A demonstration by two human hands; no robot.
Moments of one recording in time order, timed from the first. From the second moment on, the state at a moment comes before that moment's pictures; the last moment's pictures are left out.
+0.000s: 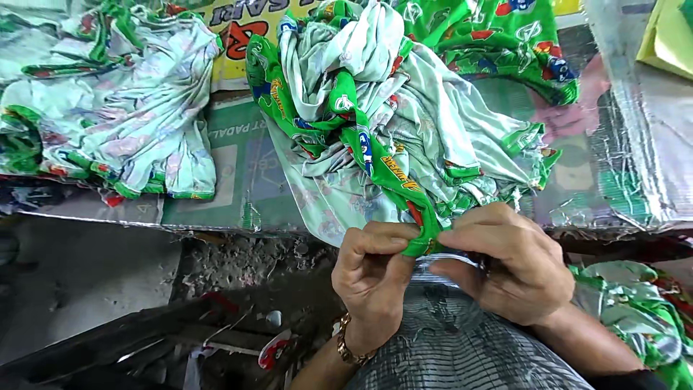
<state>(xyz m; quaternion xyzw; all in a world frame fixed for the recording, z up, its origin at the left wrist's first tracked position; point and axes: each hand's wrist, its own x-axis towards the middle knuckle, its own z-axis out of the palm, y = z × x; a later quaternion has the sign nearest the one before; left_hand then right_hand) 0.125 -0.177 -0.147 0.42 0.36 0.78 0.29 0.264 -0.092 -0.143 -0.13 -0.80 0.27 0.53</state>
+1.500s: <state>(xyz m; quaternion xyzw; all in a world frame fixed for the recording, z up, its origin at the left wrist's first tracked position) 0.038 -0.133 -0.077 0.56 0.54 0.55 0.29 0.288 -0.060 -0.153 -0.16 -0.69 0.58 0.40</state>
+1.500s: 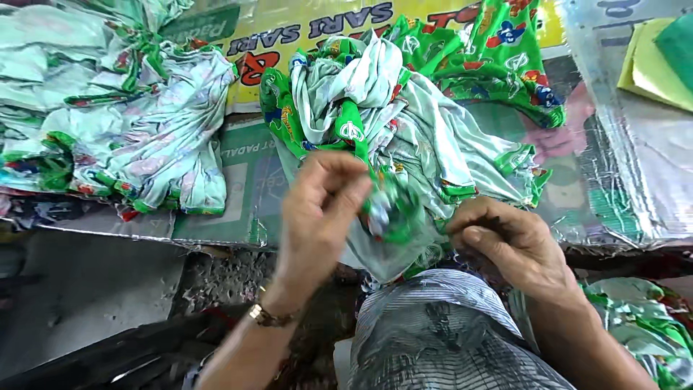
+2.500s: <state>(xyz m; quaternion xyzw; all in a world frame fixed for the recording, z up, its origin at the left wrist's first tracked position) -0.001 -0.062 -0.097 0.82 0.56 0.09 -0.10 0.301 -0.037 -0.174 -0.36 -0.88 0.08 0.29</state>
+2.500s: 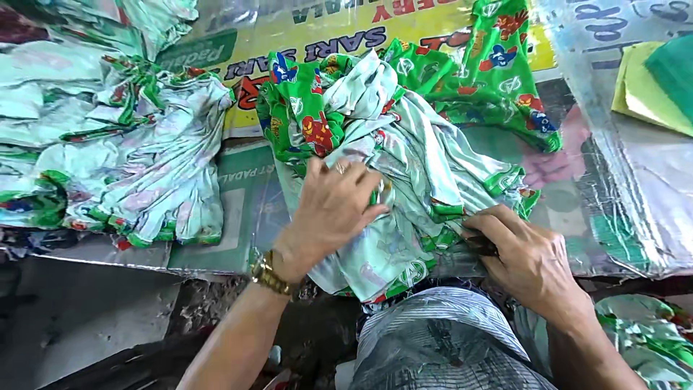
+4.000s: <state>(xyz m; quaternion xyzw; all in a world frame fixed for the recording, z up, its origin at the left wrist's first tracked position) -0.007 -0.052 -0.103 0.73 0.66 0.11 -0.10 0.235 -0.055 -0.179 -0.11 -0.82 0.41 0.37</state>
